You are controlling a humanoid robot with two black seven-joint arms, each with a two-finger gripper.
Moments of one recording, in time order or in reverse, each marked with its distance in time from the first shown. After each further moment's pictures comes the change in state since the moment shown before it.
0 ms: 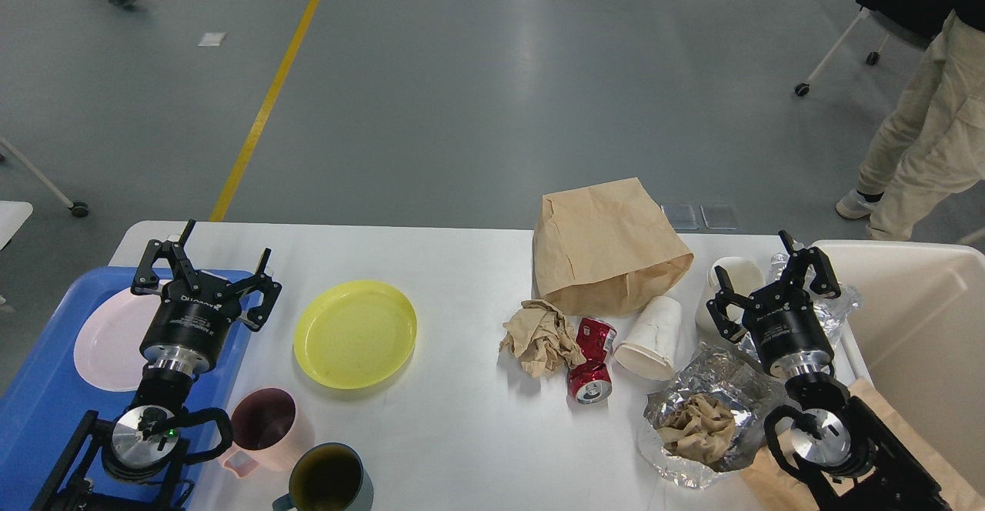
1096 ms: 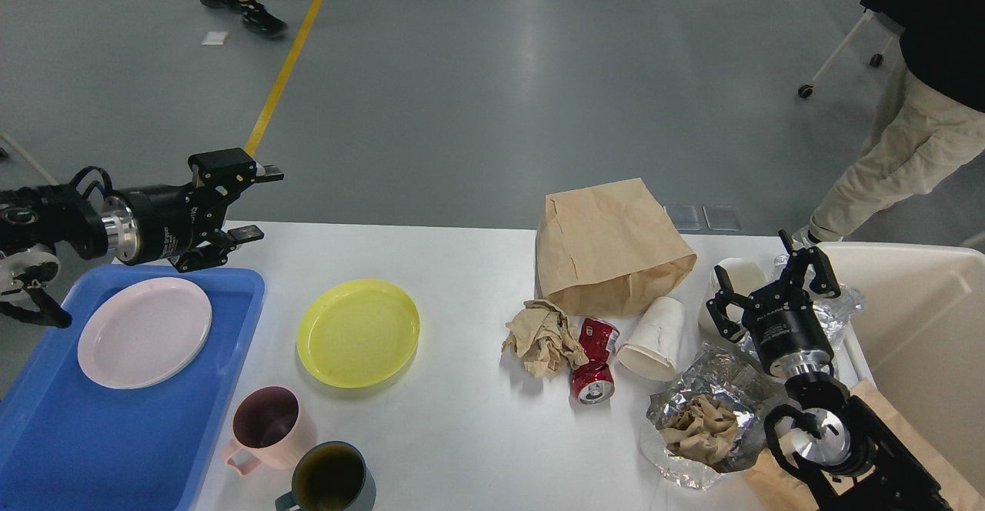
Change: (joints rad) left arm -0.974 0.828 1.616 0.010 -0.011 -0.095 -0.022; right arm 0.002 0.000 0.000 -0.002 0.001 0.000 0.000
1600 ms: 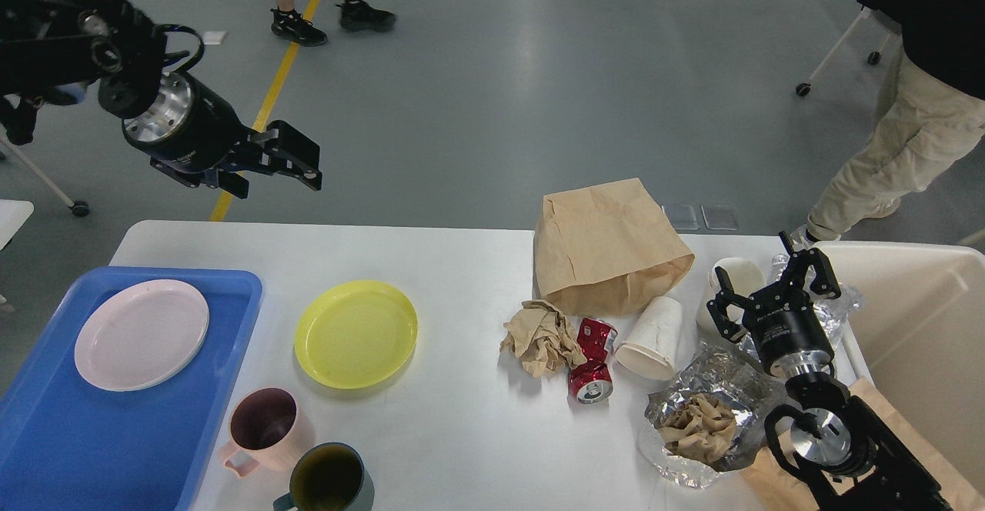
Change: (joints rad) left arm -0.937 -0.395 1.036 -0.026 -0.004 -0.337 -0.006; right arm -0.002 0.000 0.000 0.001 0.000 0.000 0.000
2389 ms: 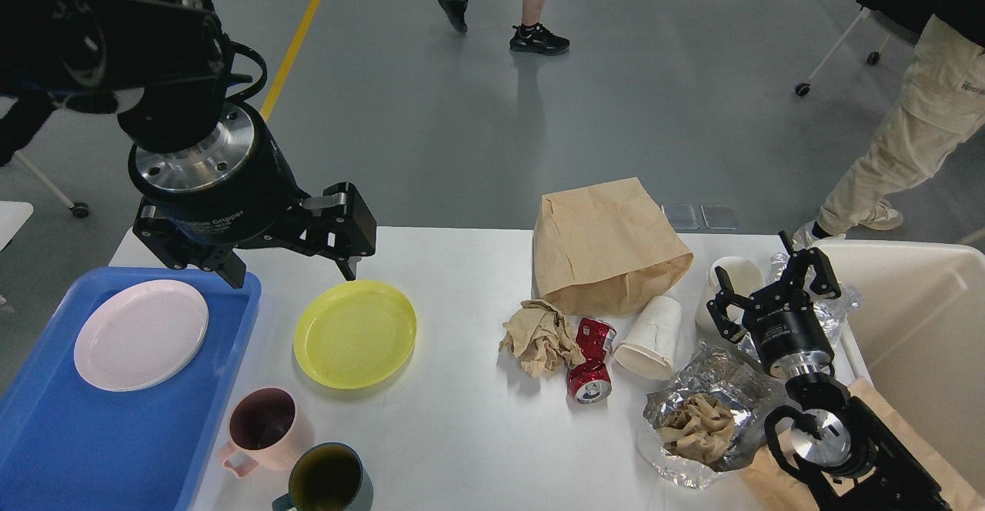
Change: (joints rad) left arm -0.685 -0.530 0.529 -0.620 -0.712 -0.053 -0.045; right arm 0.000 0.000 0.000 -0.001 0.000 0.000 0.000
